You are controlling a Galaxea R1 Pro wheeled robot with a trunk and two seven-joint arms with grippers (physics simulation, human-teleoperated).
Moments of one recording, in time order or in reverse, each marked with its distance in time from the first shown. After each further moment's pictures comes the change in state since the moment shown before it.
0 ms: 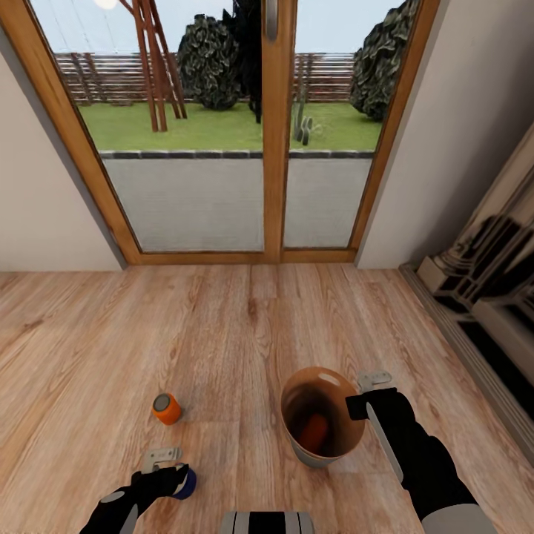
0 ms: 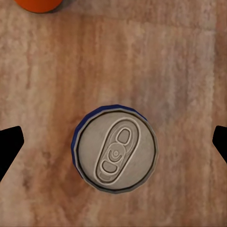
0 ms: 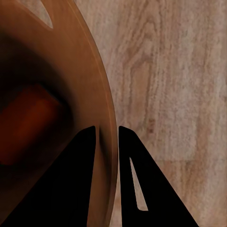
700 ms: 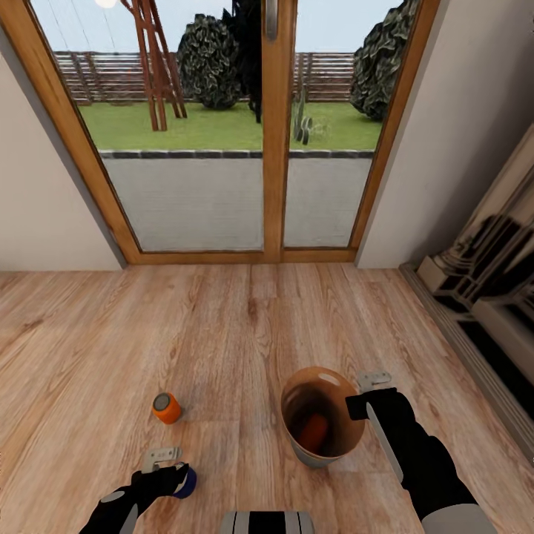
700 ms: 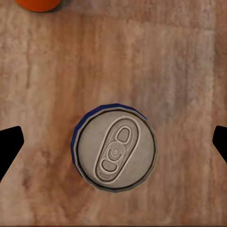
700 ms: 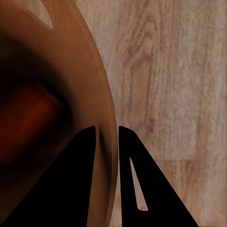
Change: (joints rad) left arm 0.000 0.000 -0.001 -0.002 0.002 0.000 0.000; right arm 0.000 0.000 0.001 0.000 0.000 0.000 0.000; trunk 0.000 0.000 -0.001
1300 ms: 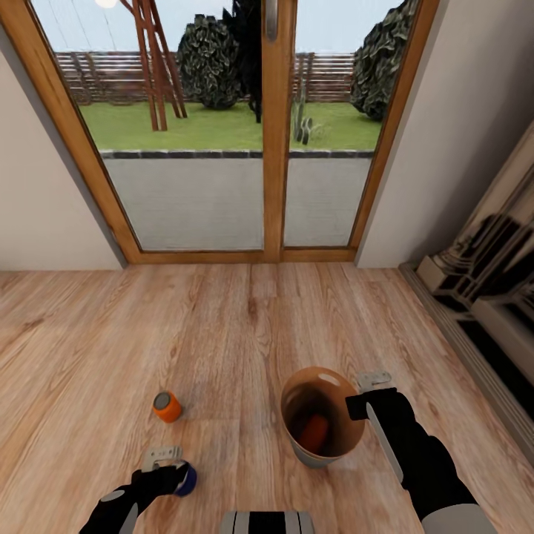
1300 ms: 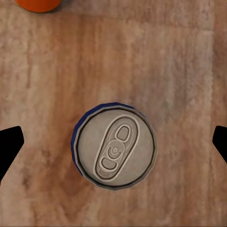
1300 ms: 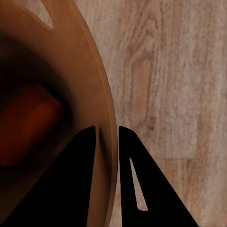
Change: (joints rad) left arm 0.000 0.000 0.000 -0.006 0.000 0.000 -0.001; right arm 0.000 0.000 0.000 0.000 -0.003 0.000 0.000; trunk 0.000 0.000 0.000
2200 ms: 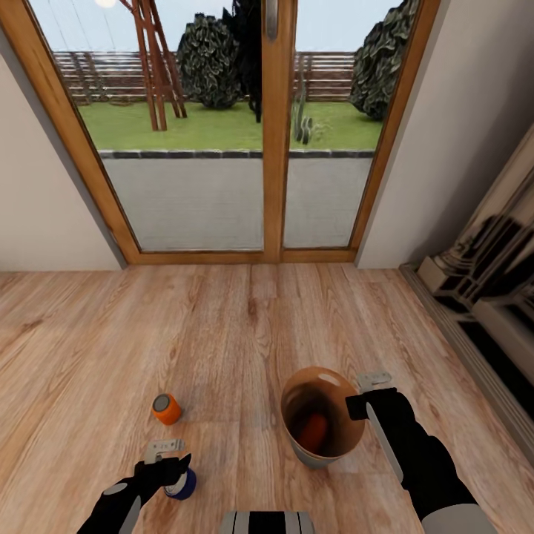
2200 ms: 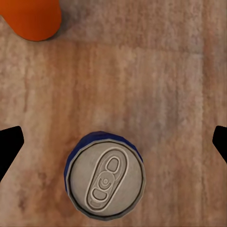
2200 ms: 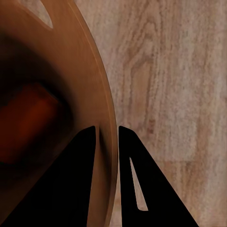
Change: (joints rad) left arm 0.000 -0.011 -0.002 -0.049 -0.003 0.007 0.003; right arm 0.000 0.000 0.000 0.000 0.002 0.000 0.000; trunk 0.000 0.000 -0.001
